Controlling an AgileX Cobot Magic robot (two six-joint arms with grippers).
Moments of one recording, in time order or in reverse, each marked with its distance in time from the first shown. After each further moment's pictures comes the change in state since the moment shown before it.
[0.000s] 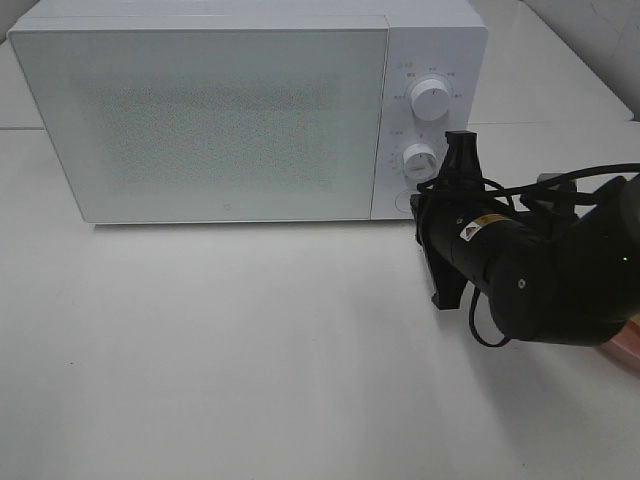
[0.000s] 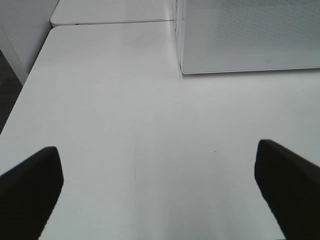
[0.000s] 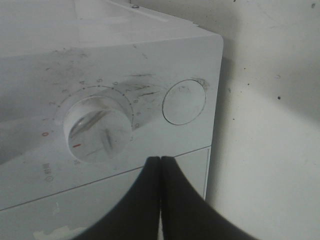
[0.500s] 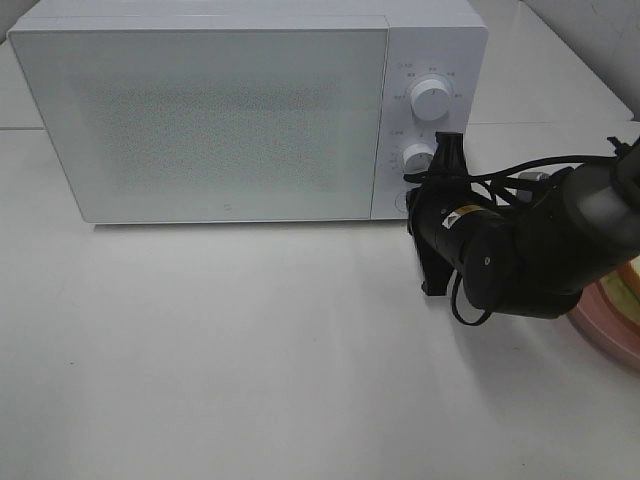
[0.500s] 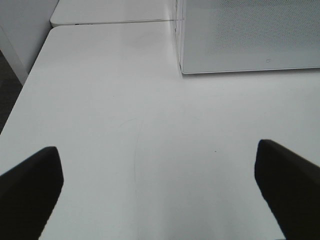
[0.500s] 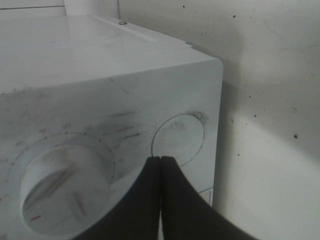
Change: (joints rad) left arm 0.000 0.000 0.000 0.000 0.000 0.000; right arm -0.066 0.126 -0.130 -0.025 0.030 0.020
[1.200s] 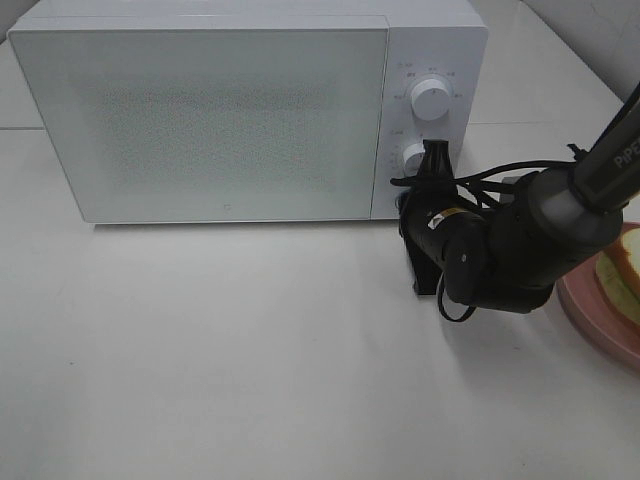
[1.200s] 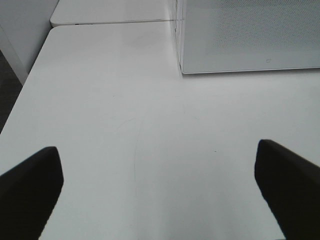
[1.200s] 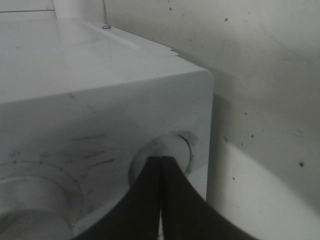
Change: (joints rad) left arm 0.000 0.000 0.000 0.000 0.000 0.000; right arm -0.015 0.088 -0.080 0.010 -0.004 -0.025
